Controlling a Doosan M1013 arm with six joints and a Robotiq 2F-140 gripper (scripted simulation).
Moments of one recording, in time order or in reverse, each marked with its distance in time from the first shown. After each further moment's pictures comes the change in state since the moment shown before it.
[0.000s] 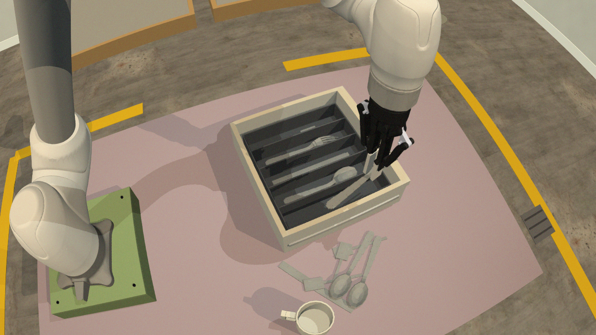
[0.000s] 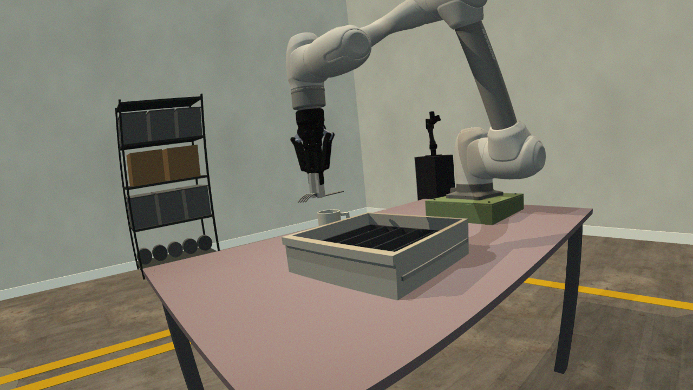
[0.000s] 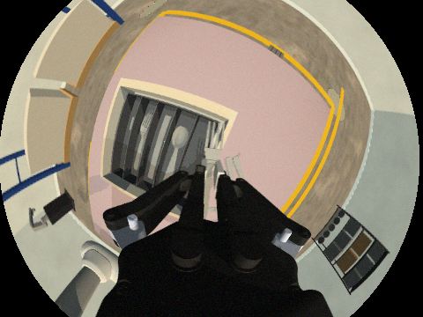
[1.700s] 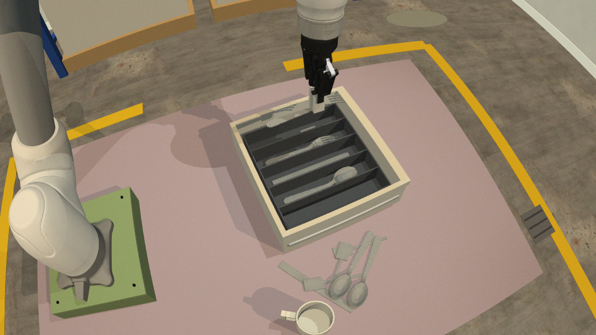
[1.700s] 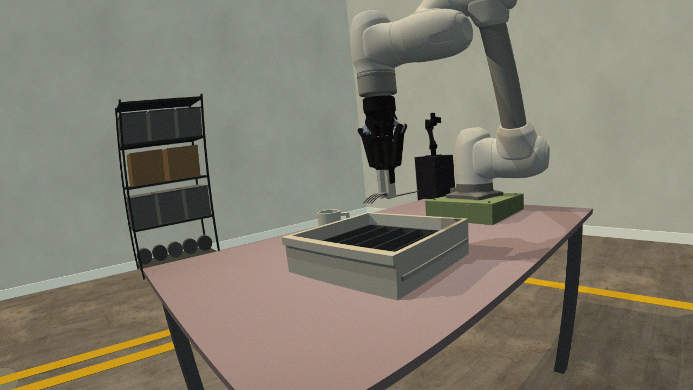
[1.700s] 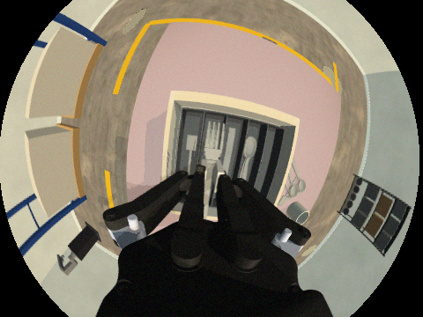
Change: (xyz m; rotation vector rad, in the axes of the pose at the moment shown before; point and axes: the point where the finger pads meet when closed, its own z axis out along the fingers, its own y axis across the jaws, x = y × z) arm 0.027 -0.213 -0.001 0.000 0.004 0.239
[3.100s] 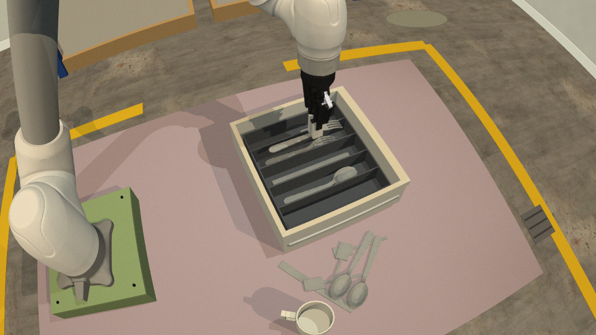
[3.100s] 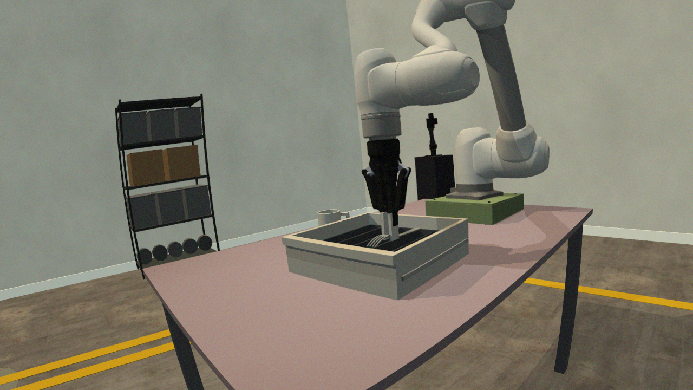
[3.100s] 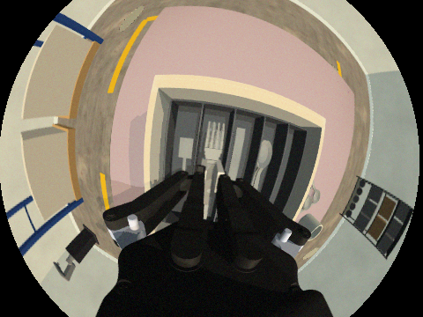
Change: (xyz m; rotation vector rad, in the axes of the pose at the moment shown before) arm 0.001 -0.001 0.099 0.001 0.003 0.000
